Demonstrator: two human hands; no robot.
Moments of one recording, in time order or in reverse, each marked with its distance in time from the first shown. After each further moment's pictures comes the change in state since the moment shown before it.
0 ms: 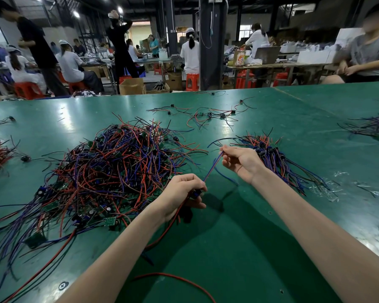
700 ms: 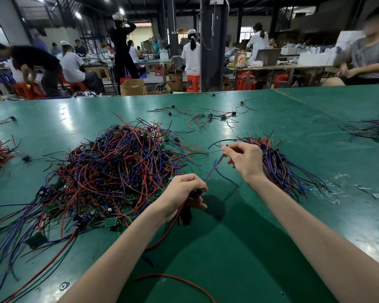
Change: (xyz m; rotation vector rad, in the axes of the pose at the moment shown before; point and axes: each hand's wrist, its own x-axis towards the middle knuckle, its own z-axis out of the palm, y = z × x) left_hand 0.000 0.001 -0.001 -0.027 -0.012 0.010; right_hand 0.003 0.009 -0.004 -0.727 0.230 -0.539
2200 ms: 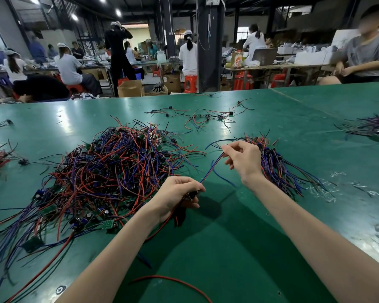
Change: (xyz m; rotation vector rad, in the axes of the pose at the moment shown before) left_hand -0.001 0.002 -0.003 0.064 0.030 -0.013; right_hand 0.002 -0.001 -0.001 0.151 0.051 0.071
